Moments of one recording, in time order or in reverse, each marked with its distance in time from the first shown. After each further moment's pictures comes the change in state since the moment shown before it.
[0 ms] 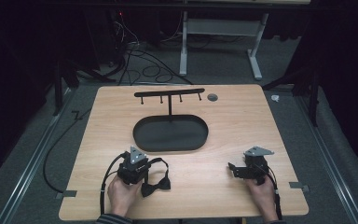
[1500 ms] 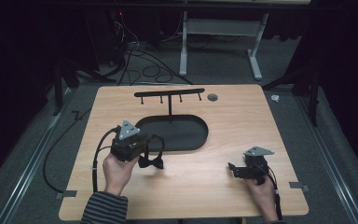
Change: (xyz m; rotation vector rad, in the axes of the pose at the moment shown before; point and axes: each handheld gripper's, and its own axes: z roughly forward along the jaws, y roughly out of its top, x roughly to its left) left arm 0.027 0.072 -0.038 -0.158 -0.058 0.015; right arm 0.000 0.000 0.000 -0.001 0.001 0.003
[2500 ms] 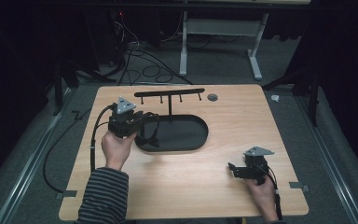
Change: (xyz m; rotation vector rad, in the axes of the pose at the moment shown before) left arm 0.036 0.045 0.016 -0.038 0.098 -0.022; right arm 0.000 0.000 0.000 0.001 0.001 -0.001
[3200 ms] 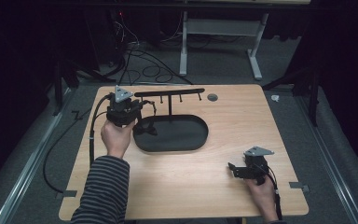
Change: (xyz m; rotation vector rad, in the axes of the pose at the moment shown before) left arm 0.016 0.019 0.009 -0.038 0.082 -0.029; right arm 0.000 0.000 0.000 0.000 0.000 0.000
